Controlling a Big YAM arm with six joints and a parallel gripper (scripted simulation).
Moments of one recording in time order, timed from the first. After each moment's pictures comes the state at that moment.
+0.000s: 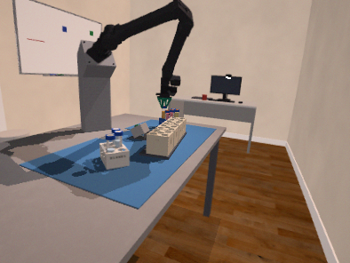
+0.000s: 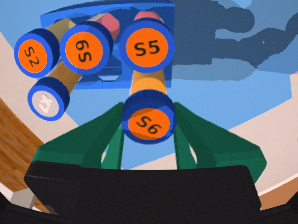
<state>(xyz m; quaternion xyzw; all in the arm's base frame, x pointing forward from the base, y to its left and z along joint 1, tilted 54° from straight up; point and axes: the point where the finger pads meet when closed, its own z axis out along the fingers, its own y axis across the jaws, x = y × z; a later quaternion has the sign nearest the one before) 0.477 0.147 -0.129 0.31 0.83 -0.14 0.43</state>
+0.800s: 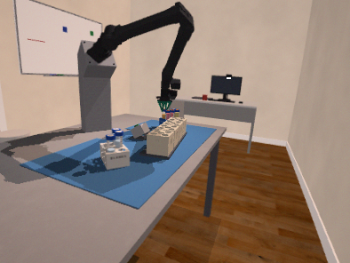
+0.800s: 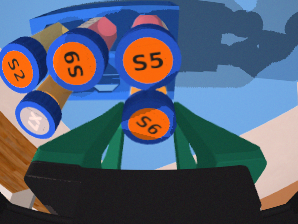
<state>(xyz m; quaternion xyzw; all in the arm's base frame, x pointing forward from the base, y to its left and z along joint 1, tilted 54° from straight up) 0.491 0.136 -0.142 0.31 0.83 -0.14 0.43</state>
